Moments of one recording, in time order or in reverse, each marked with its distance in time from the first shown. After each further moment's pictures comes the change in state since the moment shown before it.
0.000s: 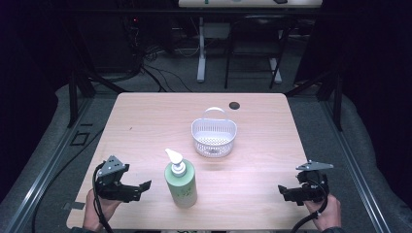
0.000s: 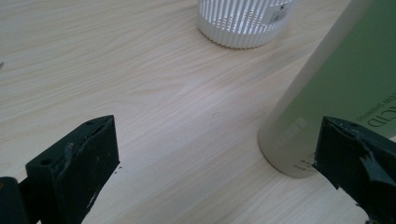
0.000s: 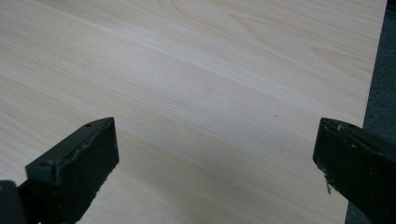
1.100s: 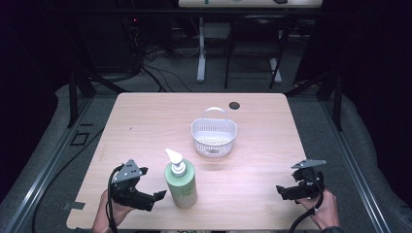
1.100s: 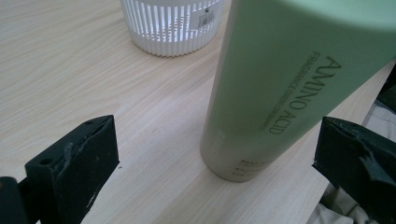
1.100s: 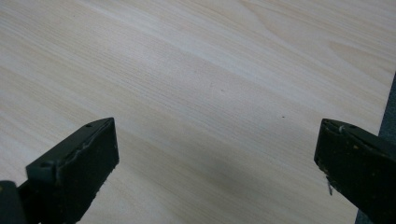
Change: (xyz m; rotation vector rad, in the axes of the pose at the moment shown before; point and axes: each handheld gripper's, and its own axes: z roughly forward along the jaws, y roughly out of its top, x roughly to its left) left arm -0.039 0.012 0.010 0.003 -0.150 0.135; right arm -0.003 0.005 0.015 0.062 0.021 -0.040
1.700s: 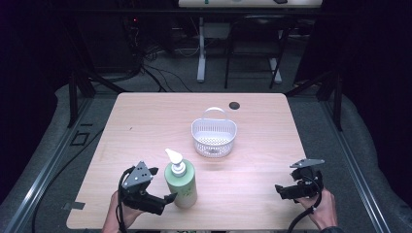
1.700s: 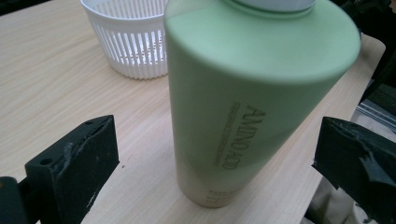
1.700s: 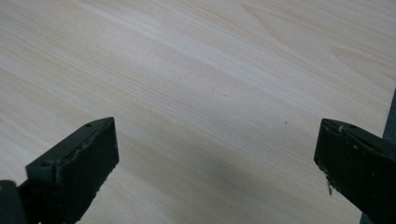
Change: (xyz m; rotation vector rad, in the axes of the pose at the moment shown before) left arm -0.026 0.013 0.009 -0.043 -0.019 0.054; right arm 0.002 0.003 0.002 -0.005 0.003 -0.012
